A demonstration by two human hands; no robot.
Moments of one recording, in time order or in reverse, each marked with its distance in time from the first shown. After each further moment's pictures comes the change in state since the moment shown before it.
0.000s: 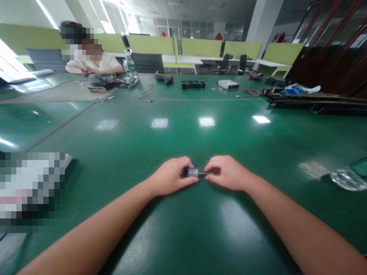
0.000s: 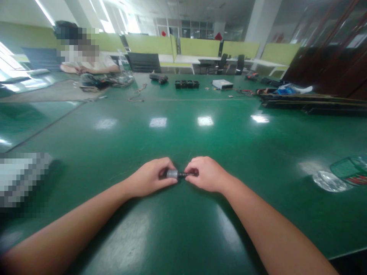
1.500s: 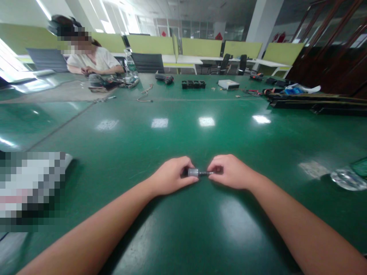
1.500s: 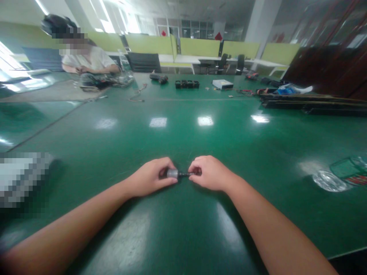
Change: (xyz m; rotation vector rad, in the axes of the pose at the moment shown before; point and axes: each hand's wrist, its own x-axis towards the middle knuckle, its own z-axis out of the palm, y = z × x) left_hand -0.001 -0.002 0.000 -0.011 -0.012 -0.011; right_hand -0.004 -0.001 -0.007 -0.011 -0.022 0.069
